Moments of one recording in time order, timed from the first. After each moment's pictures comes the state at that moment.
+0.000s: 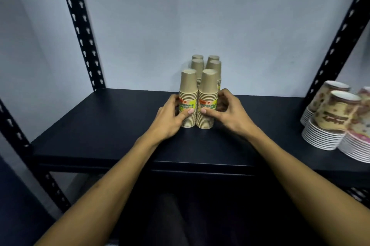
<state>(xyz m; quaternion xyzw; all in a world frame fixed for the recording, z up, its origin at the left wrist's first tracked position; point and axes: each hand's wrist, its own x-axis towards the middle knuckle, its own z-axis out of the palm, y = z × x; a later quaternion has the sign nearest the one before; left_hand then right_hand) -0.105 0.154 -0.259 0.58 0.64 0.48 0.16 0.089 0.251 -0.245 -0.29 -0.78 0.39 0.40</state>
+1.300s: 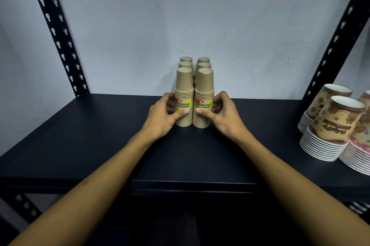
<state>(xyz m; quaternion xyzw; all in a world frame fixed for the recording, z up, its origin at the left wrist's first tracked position) -0.103 0.206 -0.256 0.56 0.65 0.49 0.14 0.086 0.291 -0.256 -0.33 -0.75 0.37 0.44</state>
